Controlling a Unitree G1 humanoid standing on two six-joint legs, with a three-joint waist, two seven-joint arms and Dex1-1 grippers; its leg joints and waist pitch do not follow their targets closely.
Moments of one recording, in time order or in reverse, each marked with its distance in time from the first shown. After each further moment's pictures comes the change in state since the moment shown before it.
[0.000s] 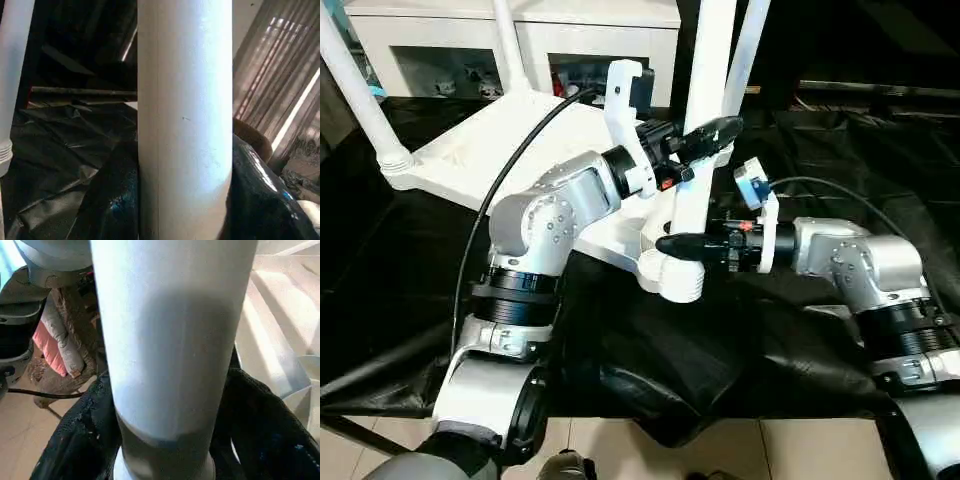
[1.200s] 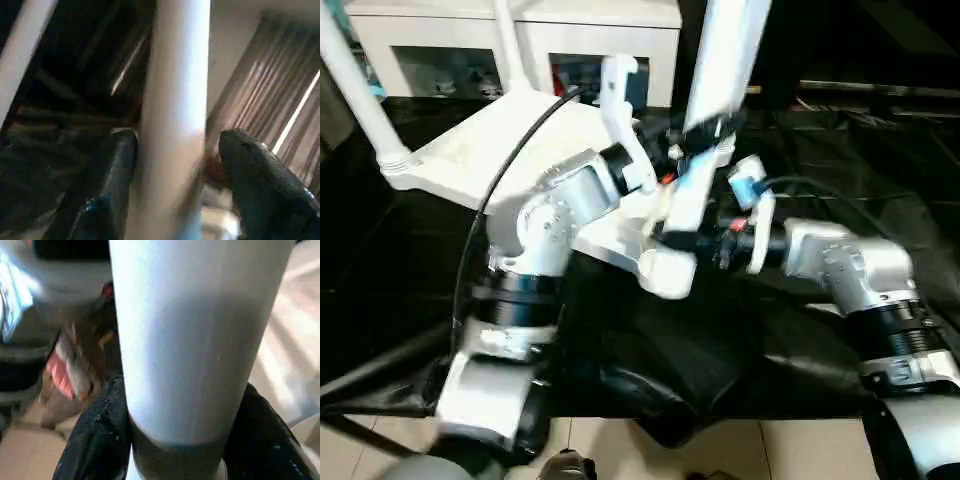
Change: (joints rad) left arm 0.023 -0.104 0.131 -0.003 -0.097 -0.081 0.028; right arm 0.003 0.050 -0.103 0.006 0.063 -0.003 -0.049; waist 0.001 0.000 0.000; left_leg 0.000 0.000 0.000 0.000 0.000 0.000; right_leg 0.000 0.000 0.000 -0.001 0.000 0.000
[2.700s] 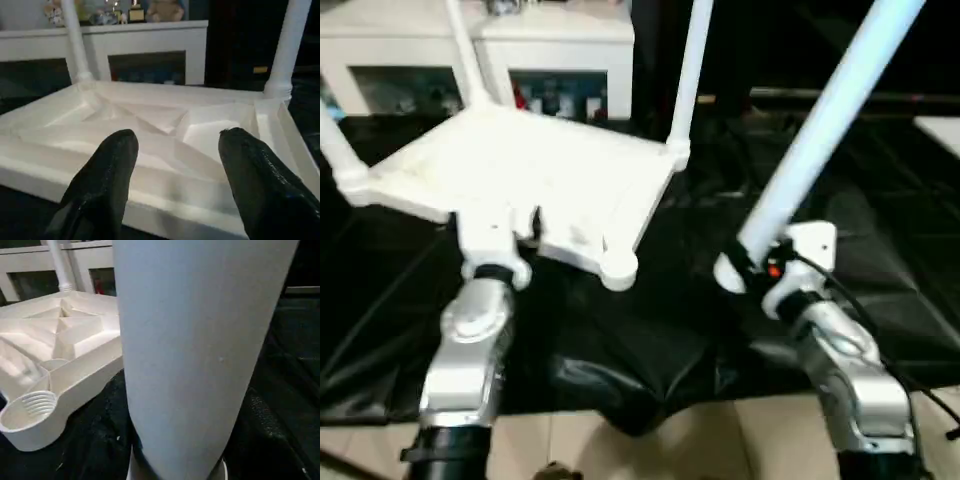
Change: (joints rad) left arm 0.613 0.179 -0.082 -0.273 0.657 -0.382 0.510; right arm 0.552 0.227 -0.062 -0.451 -0.369 -0.433 -0.786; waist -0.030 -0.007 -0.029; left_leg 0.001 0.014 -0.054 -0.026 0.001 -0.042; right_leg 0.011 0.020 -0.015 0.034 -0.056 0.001
